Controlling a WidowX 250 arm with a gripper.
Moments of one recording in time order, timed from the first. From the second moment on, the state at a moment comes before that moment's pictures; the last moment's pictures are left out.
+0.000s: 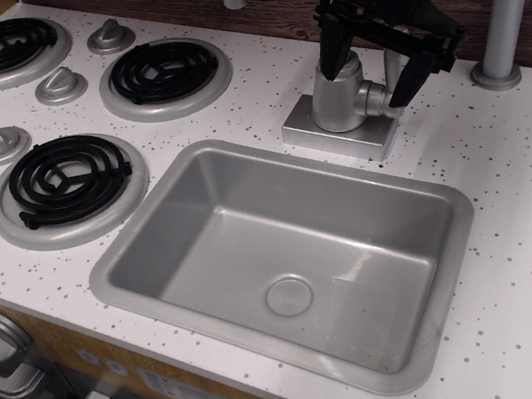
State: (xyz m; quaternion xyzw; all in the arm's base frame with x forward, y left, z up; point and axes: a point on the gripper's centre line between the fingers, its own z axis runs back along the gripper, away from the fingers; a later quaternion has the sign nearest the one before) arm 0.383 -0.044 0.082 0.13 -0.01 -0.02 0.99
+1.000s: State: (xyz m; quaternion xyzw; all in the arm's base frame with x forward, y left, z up) arm 0.410 -0.059 0.082 0.13 -0.08 -0.02 0.99
